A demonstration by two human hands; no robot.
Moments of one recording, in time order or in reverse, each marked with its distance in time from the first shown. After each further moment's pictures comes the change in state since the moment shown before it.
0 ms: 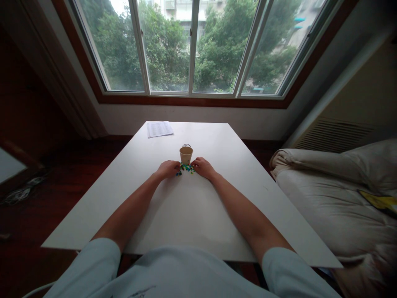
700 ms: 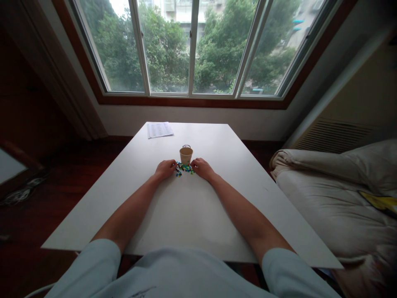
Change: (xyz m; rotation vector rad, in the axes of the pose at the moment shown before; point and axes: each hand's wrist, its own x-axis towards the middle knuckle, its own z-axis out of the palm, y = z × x) left_hand 0.000 -0.015 0.011 -0.125 0.149 -0.122; right_hand 0.003 -0.010 -0.001 -0.031 -0.024 0.067
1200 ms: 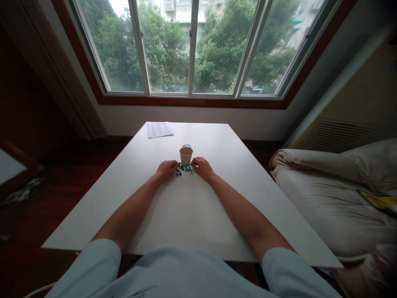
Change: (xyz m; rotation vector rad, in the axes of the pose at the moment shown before) left_hand -0.002 0.003 0.000 -0.048 -0.009 0.062; right_hand -0.001 -0.007 0.000 0.016 0.121 0.018
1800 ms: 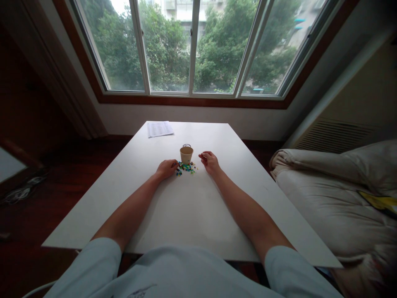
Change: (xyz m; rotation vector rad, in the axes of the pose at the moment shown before) left_hand 0.000 -0.006 0.005 -0.021 0.013 0.007; right_hand 0.016 0.017 -0.004 1.380 0.421 0.703
